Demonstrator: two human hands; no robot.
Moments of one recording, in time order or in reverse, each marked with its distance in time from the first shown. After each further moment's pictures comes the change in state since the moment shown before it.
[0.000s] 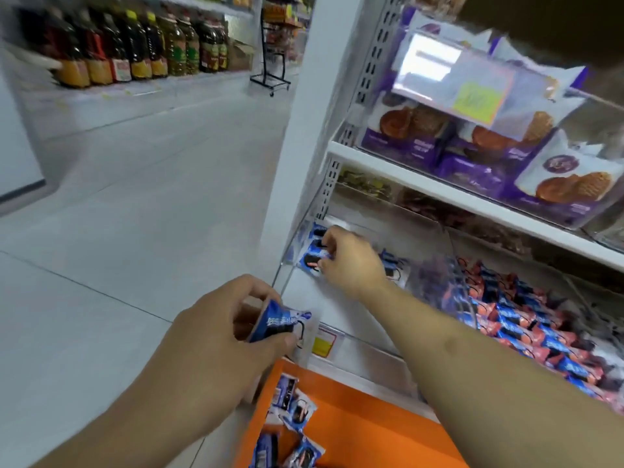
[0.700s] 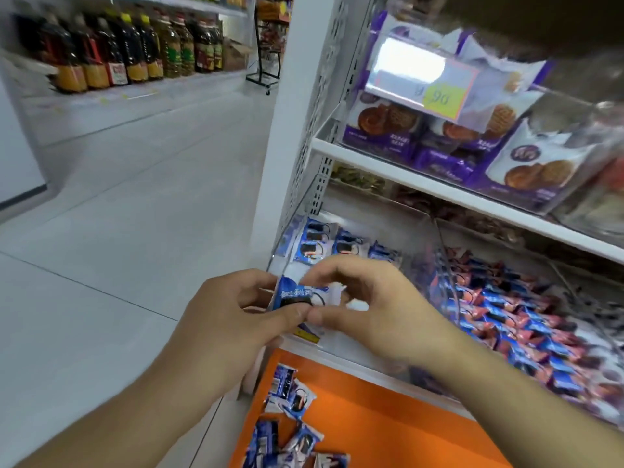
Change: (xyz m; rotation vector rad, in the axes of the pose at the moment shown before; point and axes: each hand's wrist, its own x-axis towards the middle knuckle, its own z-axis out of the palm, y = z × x) left_hand -0.003 0.022 0.010 -0.185 -0.011 -0.020; right_hand -0.132 -0.050 -0.097 0.600 -0.259 -0.225
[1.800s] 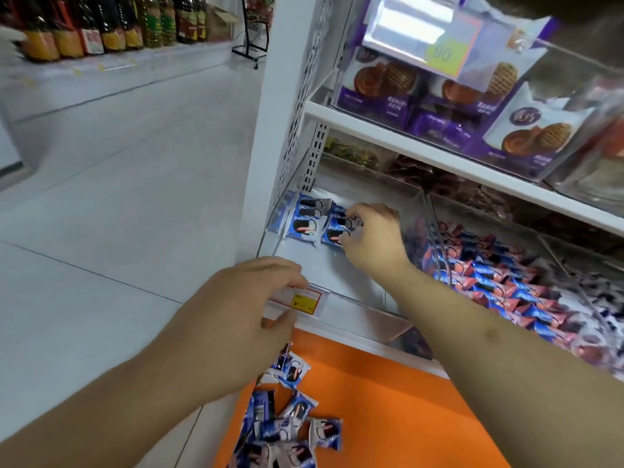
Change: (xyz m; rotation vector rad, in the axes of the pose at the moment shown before) left_hand -0.010 -0.011 -0.004 0.641 -0.148 0.449; right_hand 0.077 0.125 -0.016 -0.672 0.449 0.263
